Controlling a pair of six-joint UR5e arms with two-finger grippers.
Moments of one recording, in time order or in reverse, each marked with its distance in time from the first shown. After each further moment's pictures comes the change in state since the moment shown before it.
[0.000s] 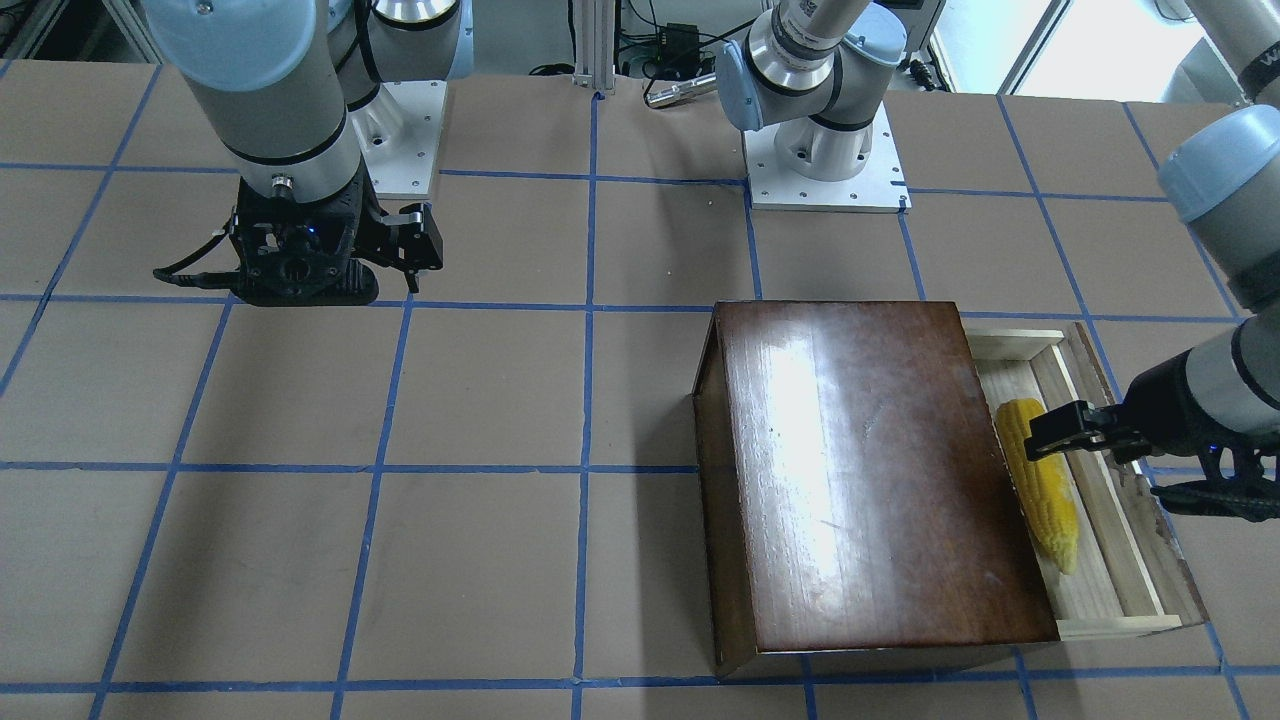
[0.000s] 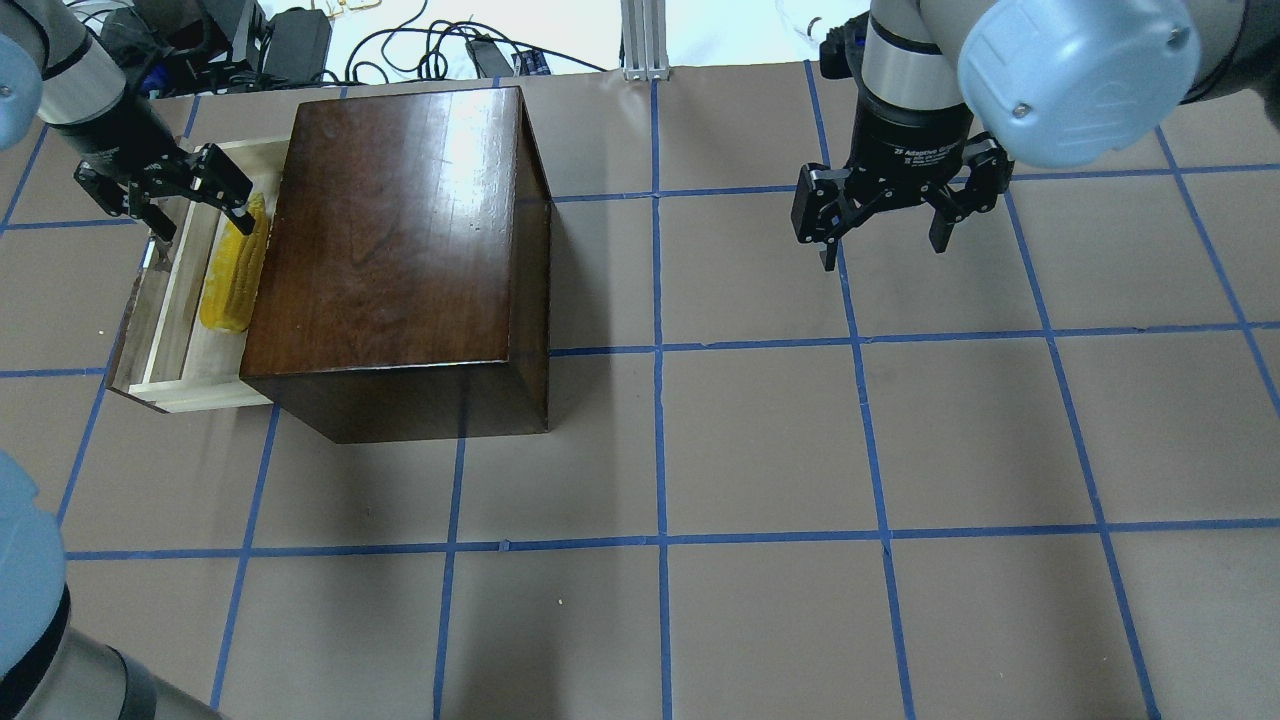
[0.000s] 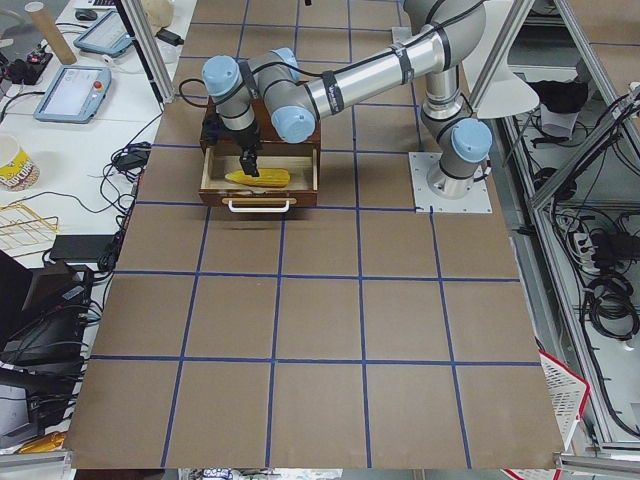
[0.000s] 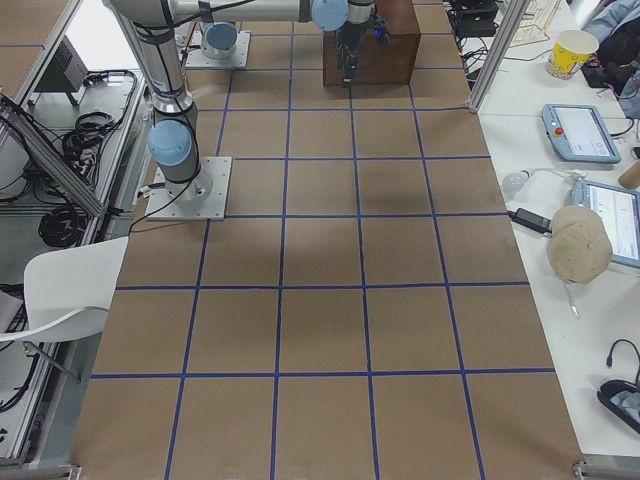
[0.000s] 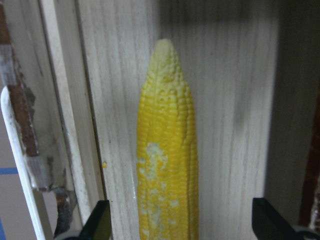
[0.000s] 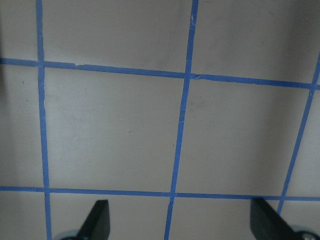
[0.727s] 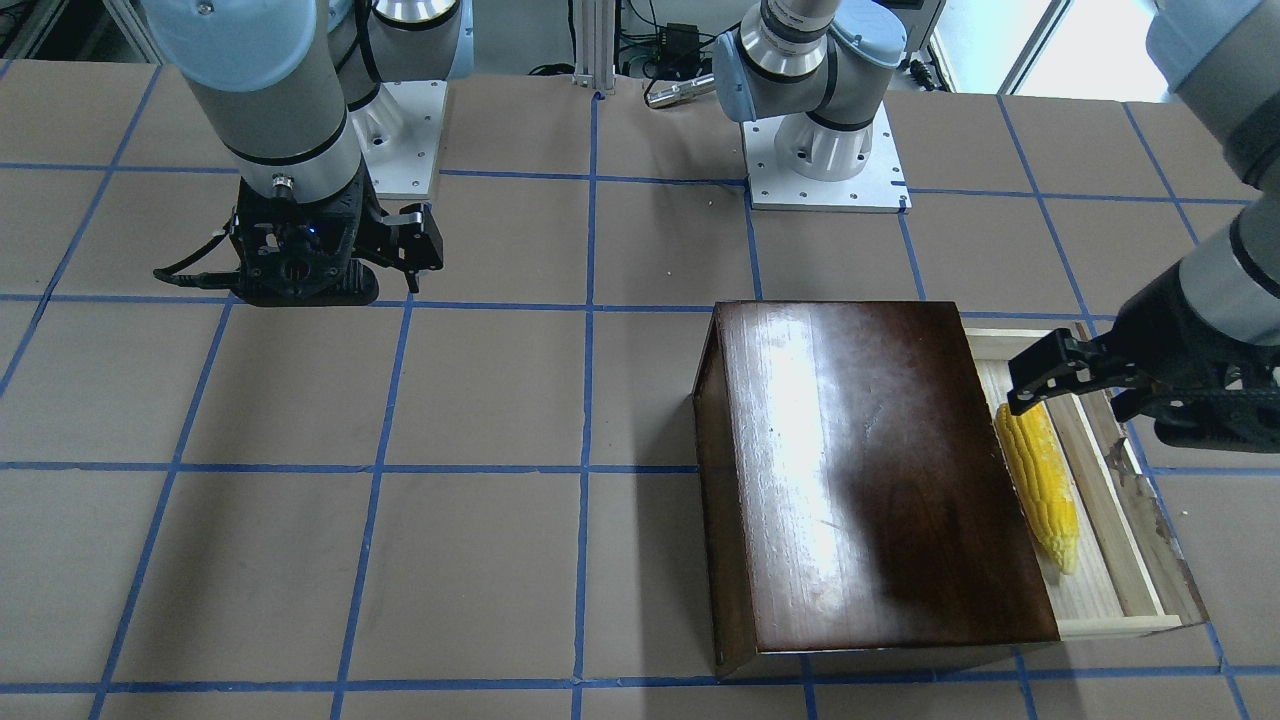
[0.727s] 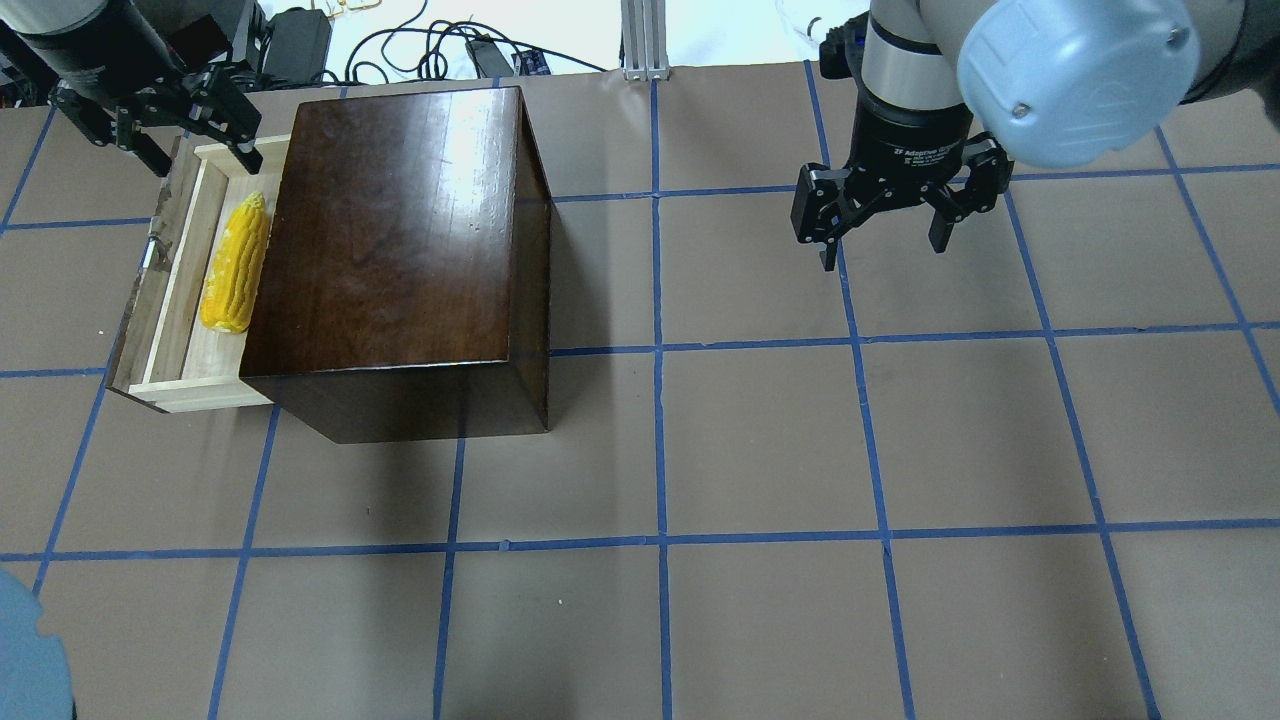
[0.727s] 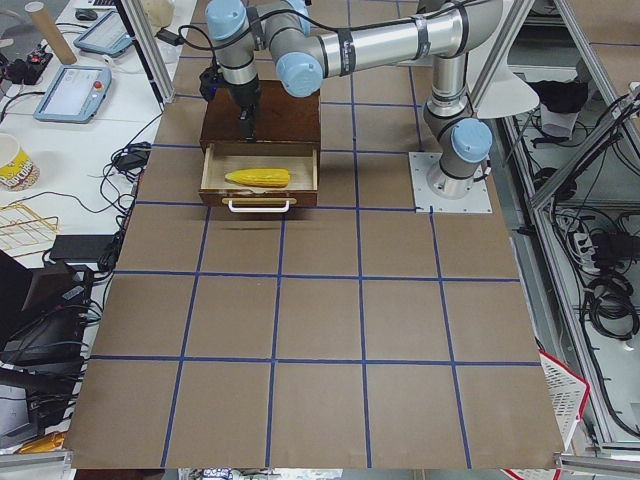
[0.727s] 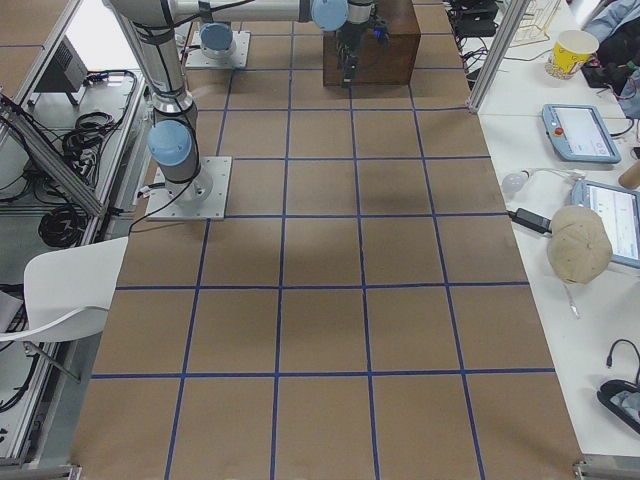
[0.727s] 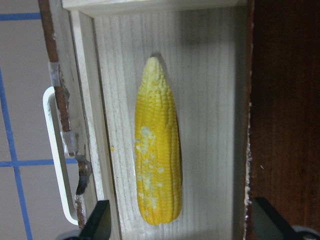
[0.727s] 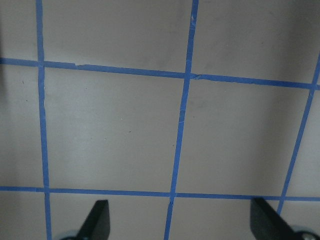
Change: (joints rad) left arm -0.127 0.095 0.074 -0.093 0.004 -0.087; right arm 0.000 0.000 0.000 0.000 0.000 -0.001
